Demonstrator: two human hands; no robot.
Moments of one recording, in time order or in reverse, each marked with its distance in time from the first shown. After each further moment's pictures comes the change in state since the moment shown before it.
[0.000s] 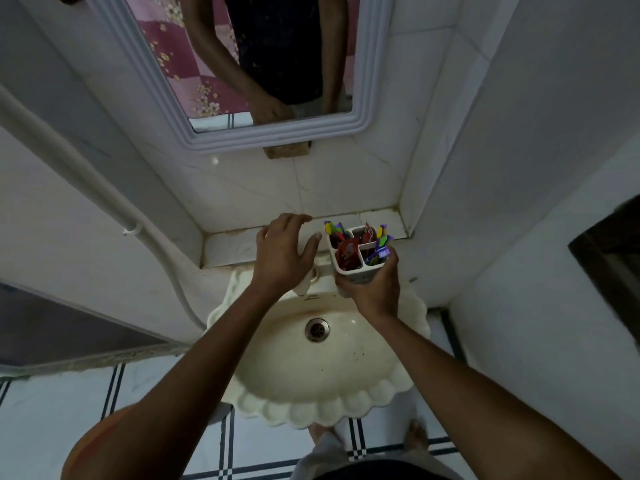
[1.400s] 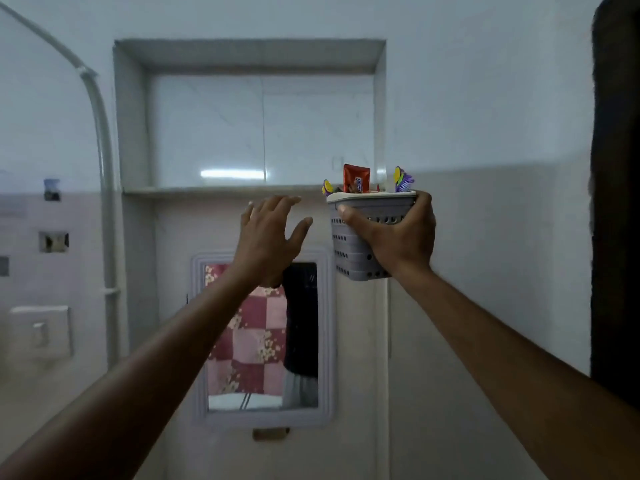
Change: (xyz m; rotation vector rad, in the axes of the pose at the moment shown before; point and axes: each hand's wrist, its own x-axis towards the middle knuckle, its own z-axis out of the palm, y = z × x) left_hand 0.159 0.321 -0.396 0.222 0.827 0.425; right_hand 0.017 -0.500 -0.359 0.449 0.434 -0.946
